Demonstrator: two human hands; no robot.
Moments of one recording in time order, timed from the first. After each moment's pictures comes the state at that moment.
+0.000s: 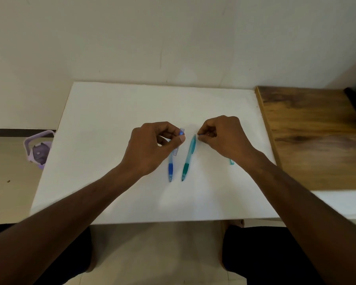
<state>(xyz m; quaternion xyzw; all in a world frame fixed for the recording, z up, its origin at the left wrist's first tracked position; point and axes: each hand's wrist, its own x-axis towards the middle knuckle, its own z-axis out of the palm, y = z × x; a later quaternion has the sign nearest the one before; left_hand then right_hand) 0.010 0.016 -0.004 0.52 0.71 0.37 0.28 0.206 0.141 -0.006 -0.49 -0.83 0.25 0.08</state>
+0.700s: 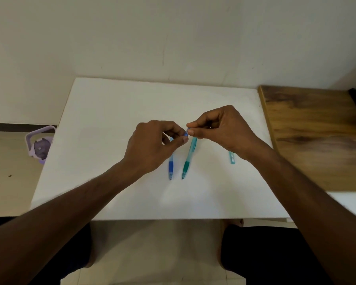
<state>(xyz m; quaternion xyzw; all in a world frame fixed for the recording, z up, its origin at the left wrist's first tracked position) 0.012 0.018 -0.003 0.57 0.72 0.31 0.25 0.206 0.135 0.018 -0.41 -0.75 0.49 0.15</state>
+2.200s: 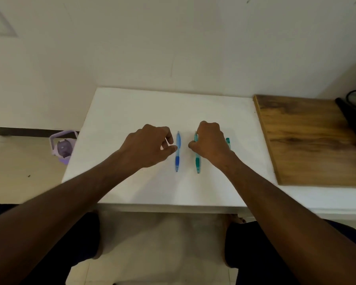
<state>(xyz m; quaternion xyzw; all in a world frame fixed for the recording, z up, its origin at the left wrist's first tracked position) -0.001 -0.022 0.040 0.62 0.76 0.10 0.18 0.162 0.095 -0.011 -0.59 -0.79 0.16 0.01</state>
